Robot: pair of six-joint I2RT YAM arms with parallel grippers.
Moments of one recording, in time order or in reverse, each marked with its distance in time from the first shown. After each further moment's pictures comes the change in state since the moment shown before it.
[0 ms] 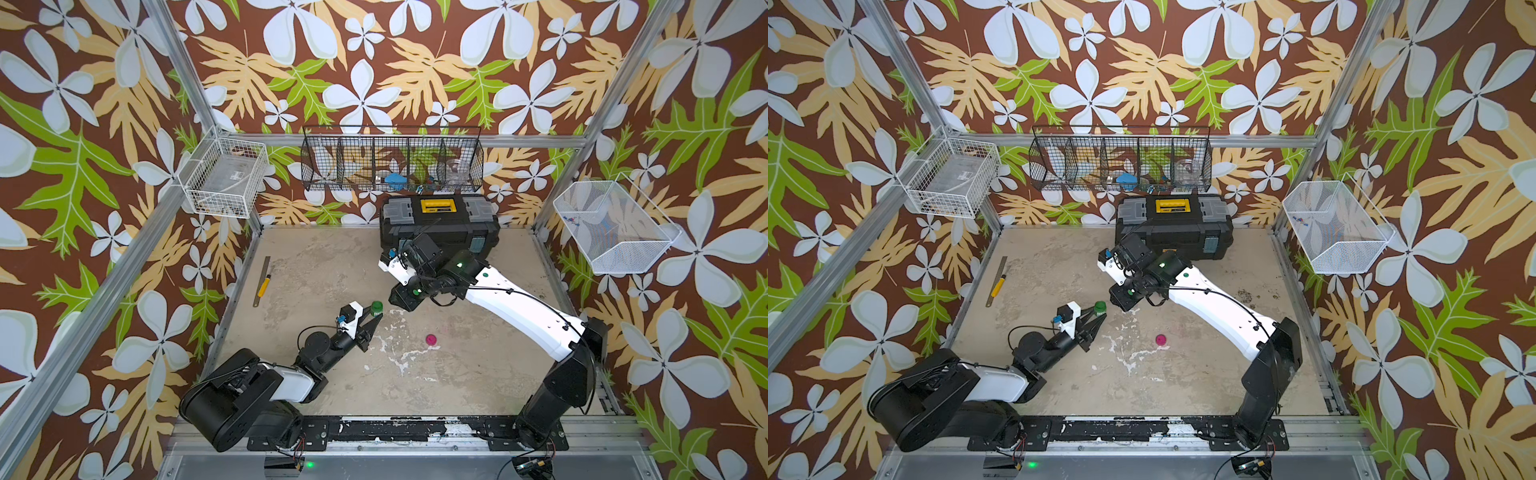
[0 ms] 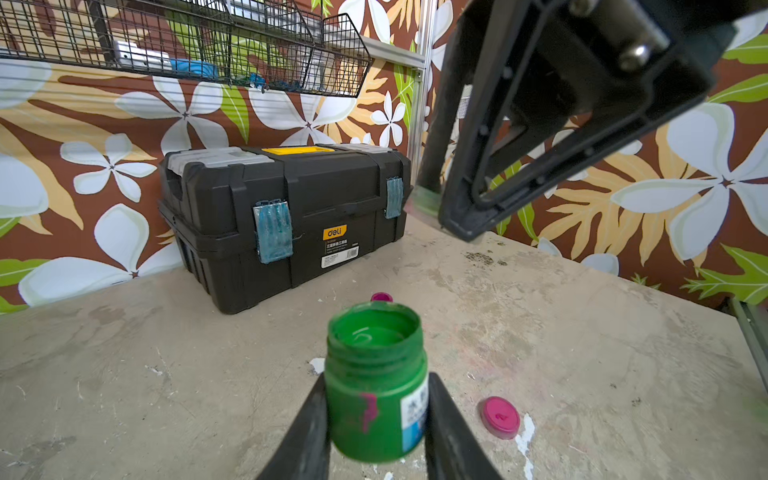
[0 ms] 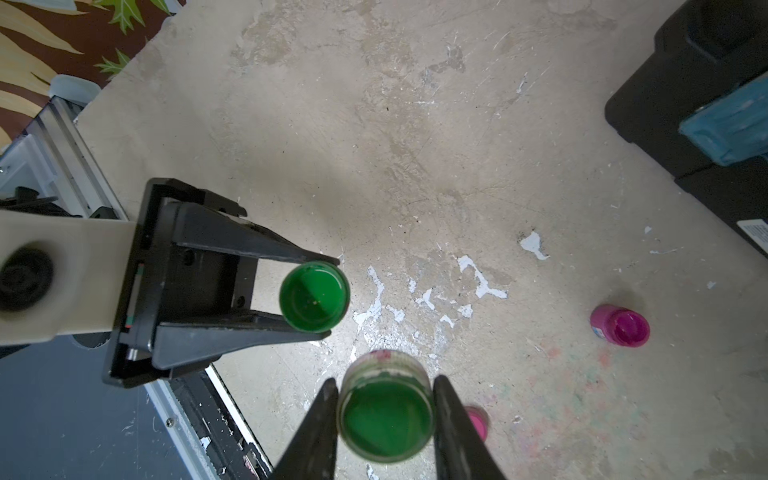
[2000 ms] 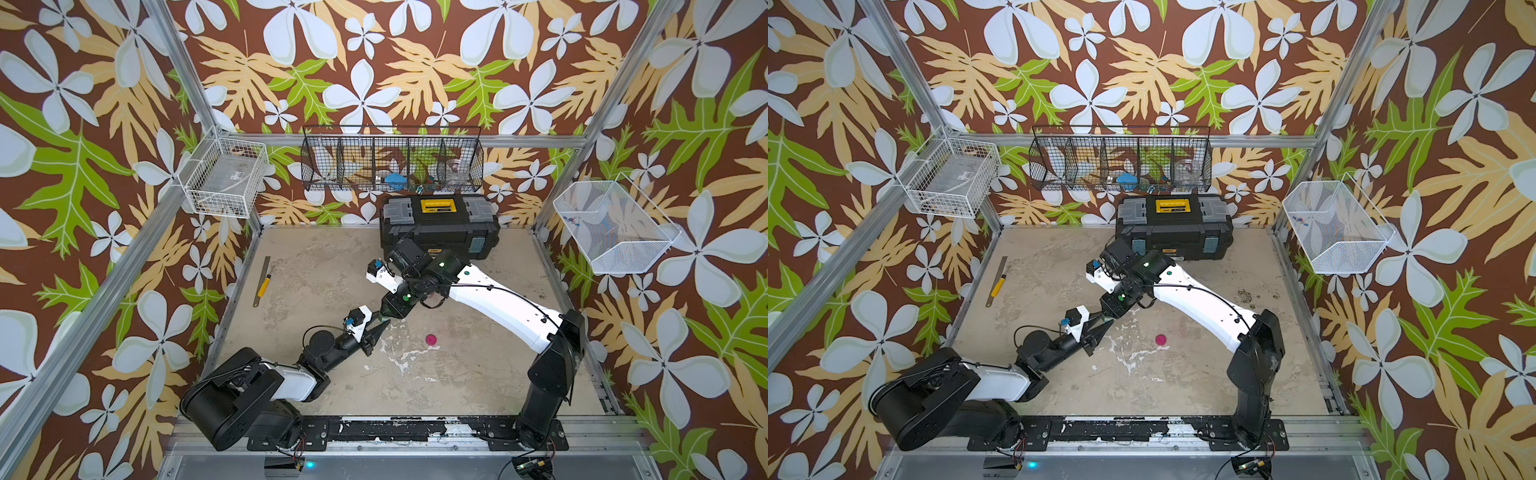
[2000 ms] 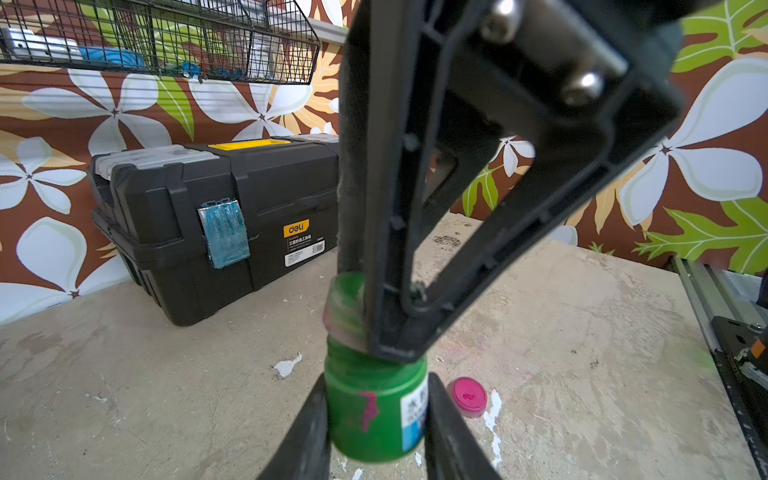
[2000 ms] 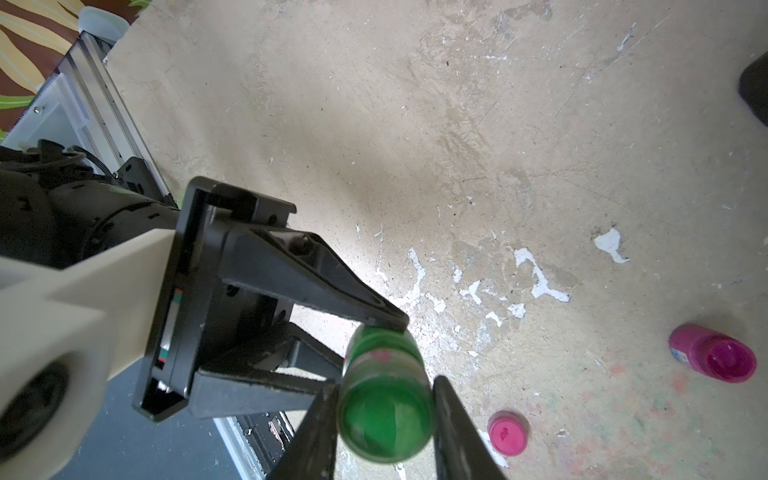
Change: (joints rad) left arm -0.034 -0.003 0.023 -0.052 0.074 0.050; right arm 0.034 0.101 0.077 -0.083 -0.079 -0.033
